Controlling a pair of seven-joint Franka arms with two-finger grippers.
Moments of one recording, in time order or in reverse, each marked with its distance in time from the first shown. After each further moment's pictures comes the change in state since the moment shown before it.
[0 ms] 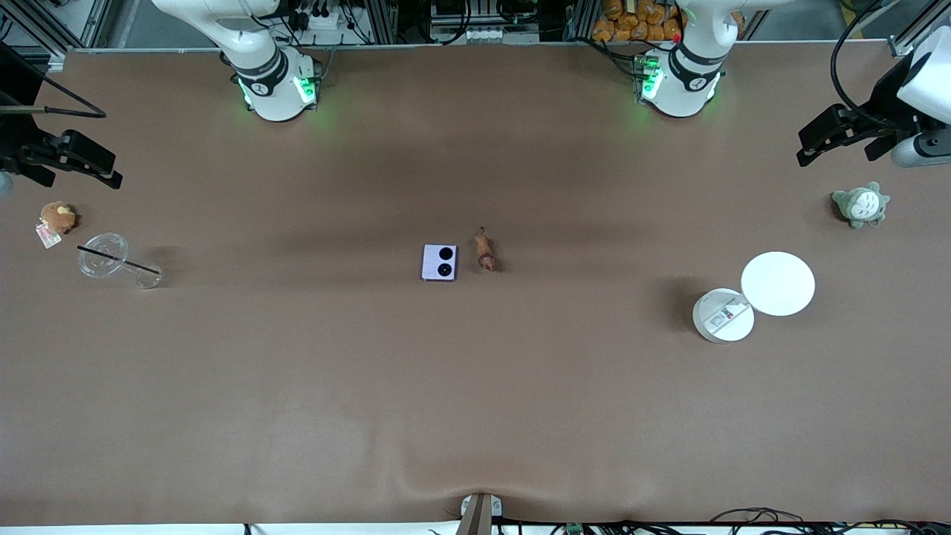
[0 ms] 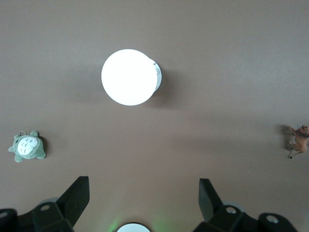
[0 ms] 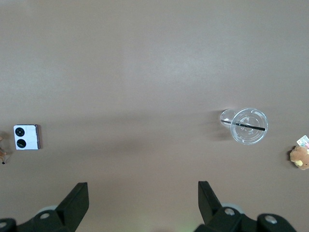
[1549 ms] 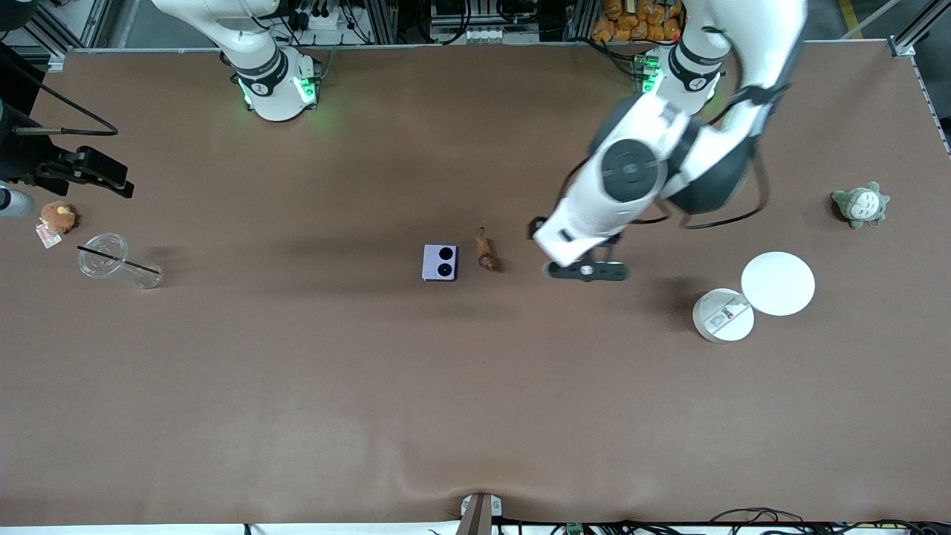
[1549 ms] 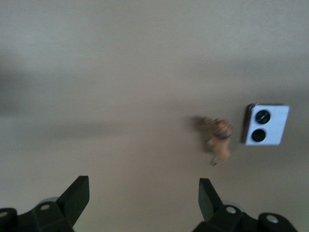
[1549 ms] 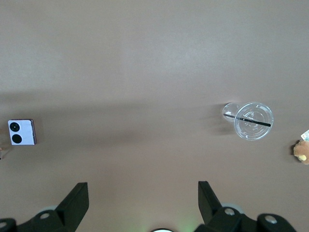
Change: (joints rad) left arm -0.384 0.580 -0.199 0.055 -0.002 0.424 -0.463; right arm 0.000 0.037 0.002 0.004 0.000 -0.016 0.005
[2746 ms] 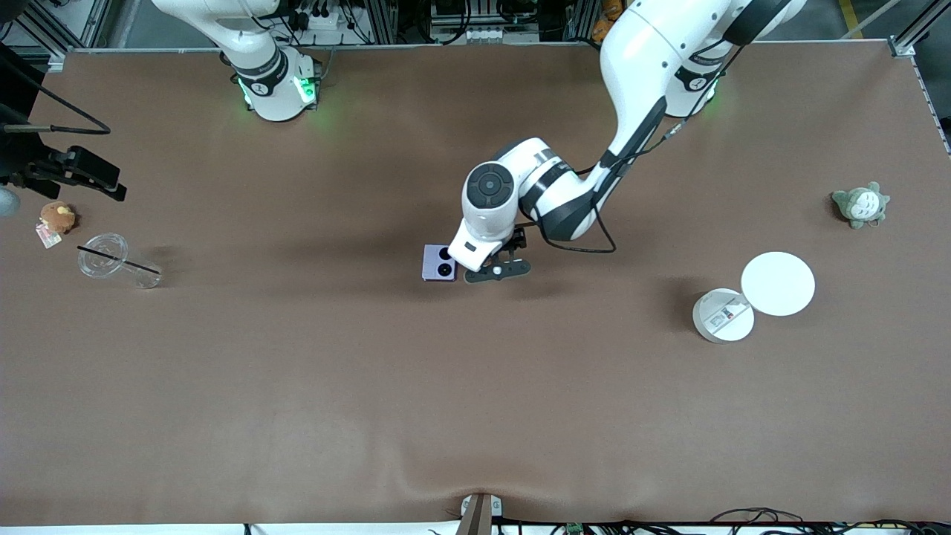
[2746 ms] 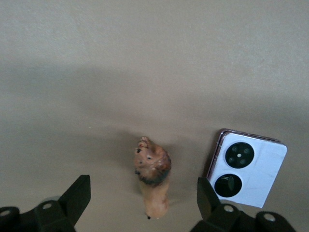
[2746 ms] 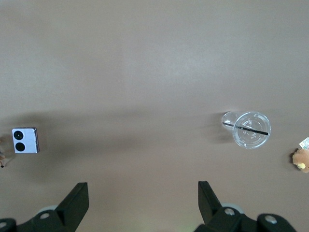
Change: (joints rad) left arm -0.215 0.285 0.015 0.081 0.178 0.226 -0.431; right arm 0.000 0.014 0.001 0.025 0.000 0.027 0.000
